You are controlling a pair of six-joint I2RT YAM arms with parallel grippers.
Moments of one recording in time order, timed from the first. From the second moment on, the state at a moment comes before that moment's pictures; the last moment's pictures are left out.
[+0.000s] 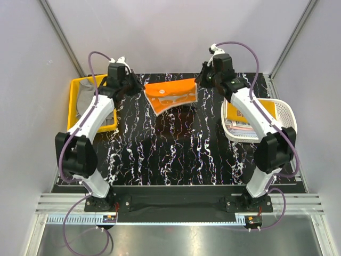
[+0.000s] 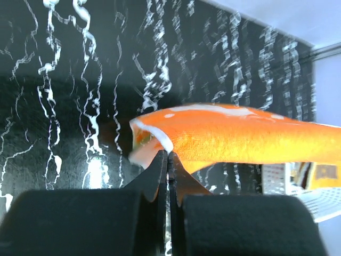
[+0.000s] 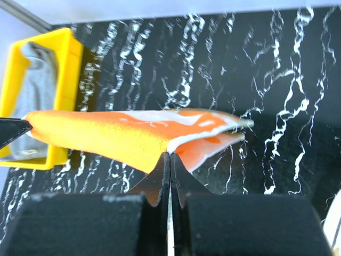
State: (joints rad) left arm -0.22 1.68 1.49 -0.36 0.17 -0.57; right arm 0.38 1.77 1.71 -0.40 -0.07 0.41
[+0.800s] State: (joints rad) left arm -0.30 1.23 1.23 -0.42 0.12 -0.57; right arm 0.41 1.36 1.37 -0.39 -0.19 0.48
